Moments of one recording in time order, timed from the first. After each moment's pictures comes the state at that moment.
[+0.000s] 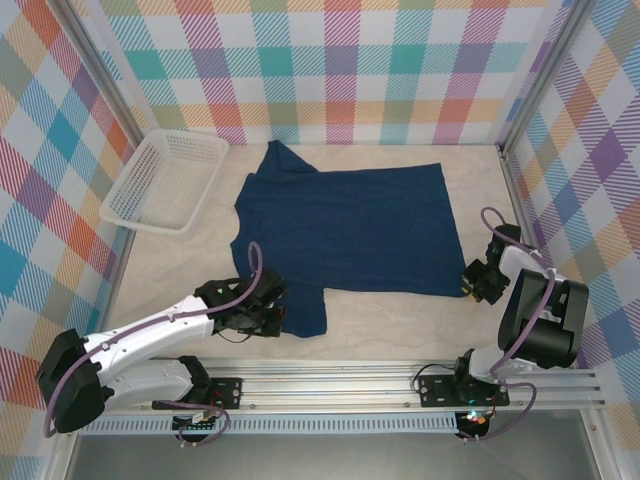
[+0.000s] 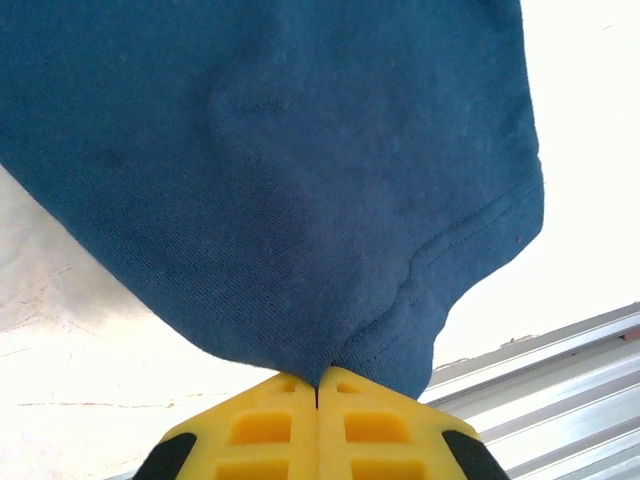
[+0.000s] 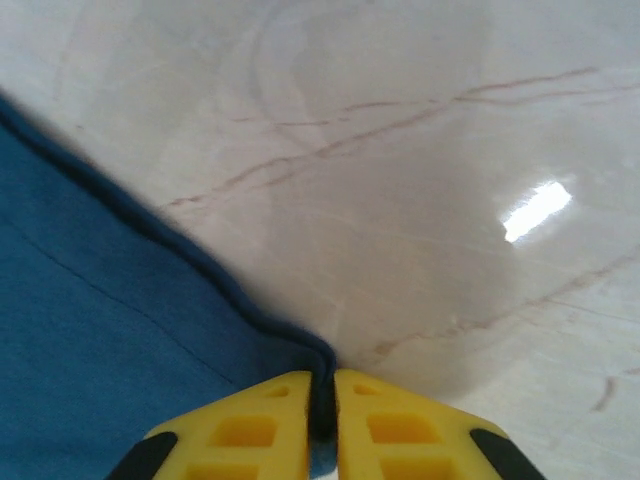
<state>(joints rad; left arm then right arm) -0.88 1.09 0.72 -0.85 0.01 -0.70 -0.29 1.50 0.76 -0.70 -0.12 0.52</state>
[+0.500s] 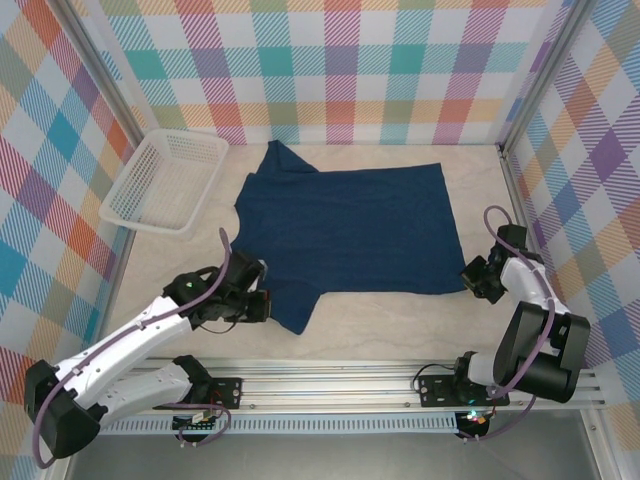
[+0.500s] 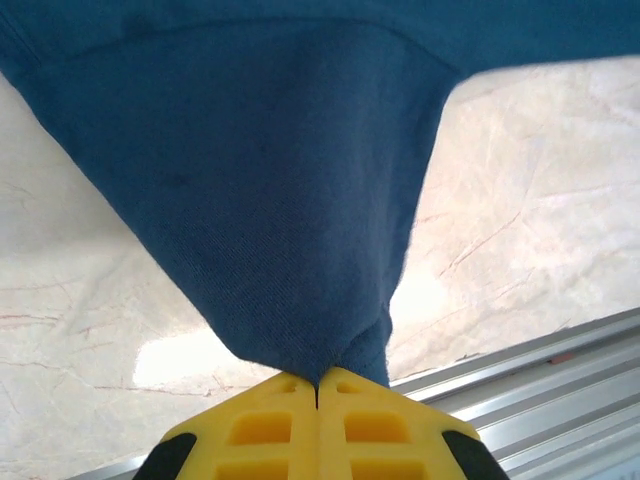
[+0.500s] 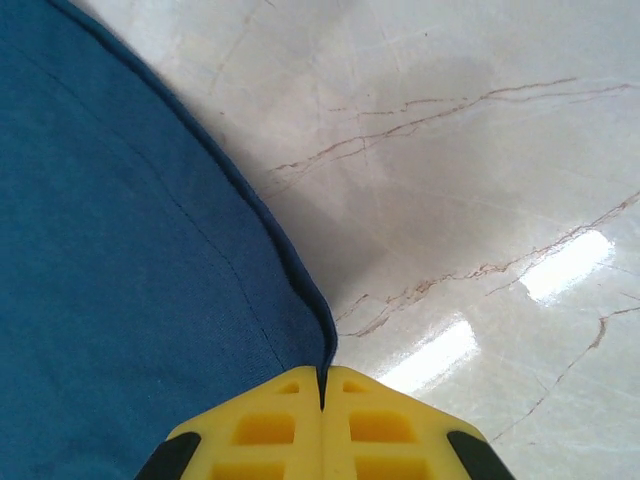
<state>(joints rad) -0.71 0.97 0.82 -0.97 0.05 -0.64 -0.29 1.30 0.72 -0.71 -0.14 0.52</state>
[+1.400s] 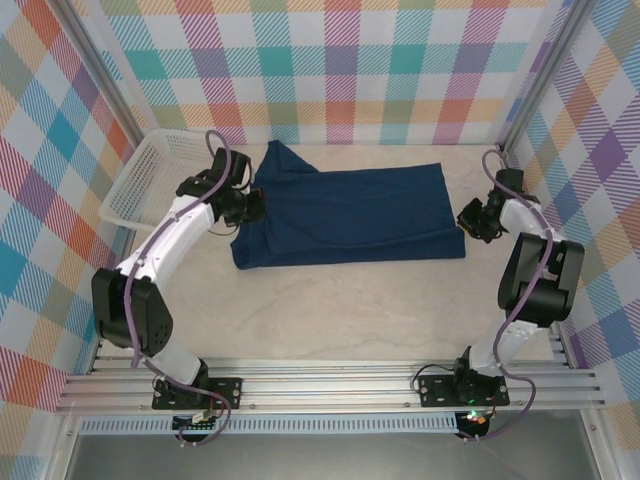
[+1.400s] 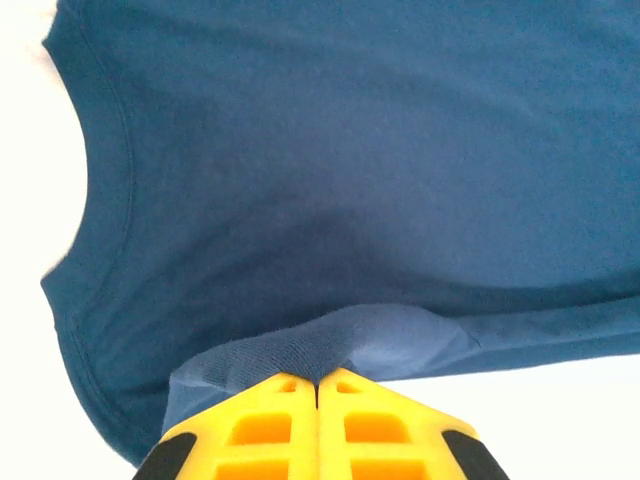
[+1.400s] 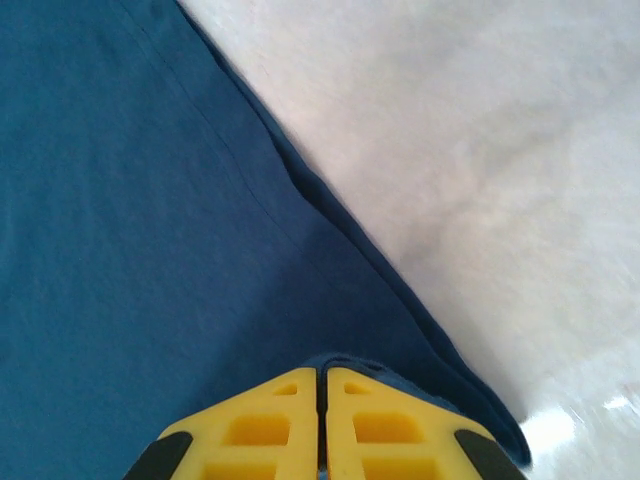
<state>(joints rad) -0.28 1.62 1.45 -0.83 0.10 -0.44 -0.23 1.79 1.26 -0.62 -0.27 0.54</state>
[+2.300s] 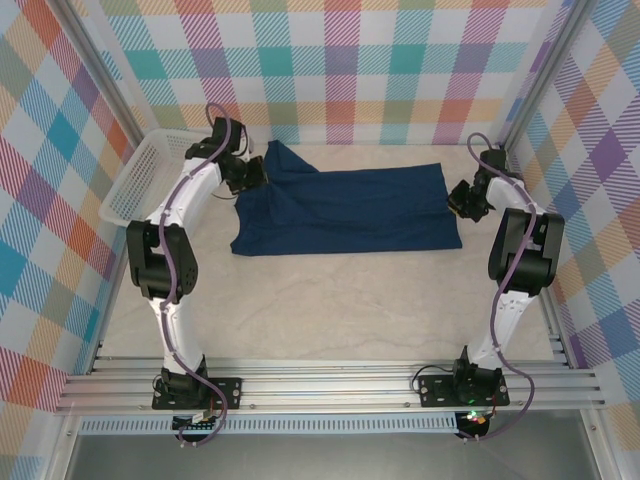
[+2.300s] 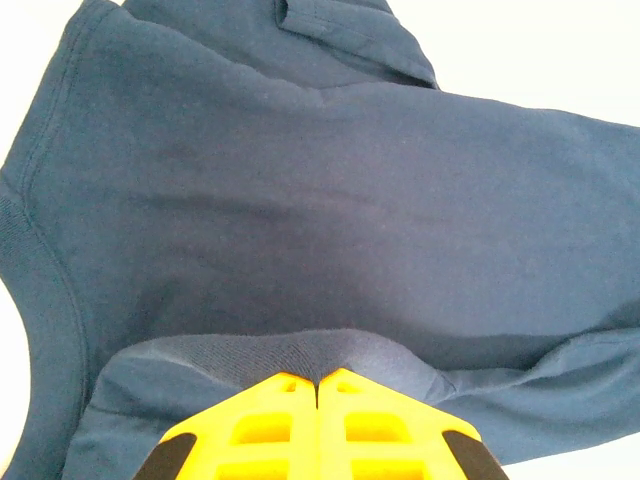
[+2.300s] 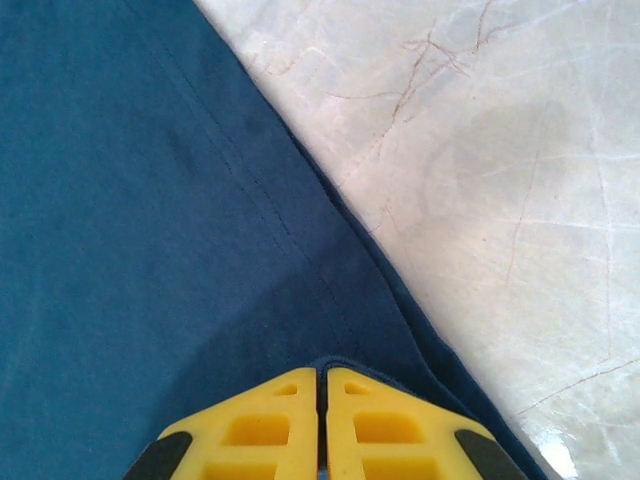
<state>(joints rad) -0.16 2.02 1.87 -0.84 0.25 -0.42 -0.17 2.04 1.54 -0.65 -0.24 0.55</state>
